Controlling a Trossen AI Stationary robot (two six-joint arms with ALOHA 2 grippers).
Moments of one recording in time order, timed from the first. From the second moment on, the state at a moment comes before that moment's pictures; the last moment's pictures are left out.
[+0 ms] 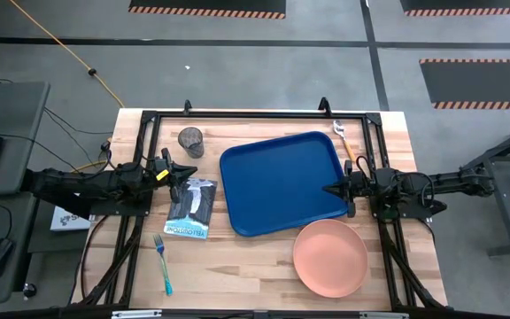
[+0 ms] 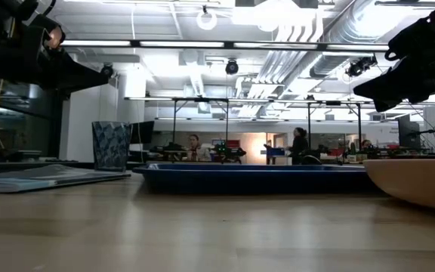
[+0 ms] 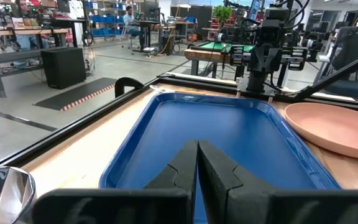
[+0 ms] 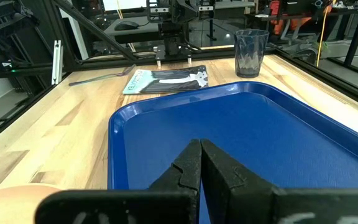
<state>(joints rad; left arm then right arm) -0.01 0.12 0.01 0.06 -0.34 -0.07 0.06 0.20 0.01 0.03 0.09 0.08</state>
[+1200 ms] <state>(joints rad) -0.01 0.12 0.01 0.27 -0.34 -0.03 0.06 0.20 0.01 0.03 0.09 0.08</state>
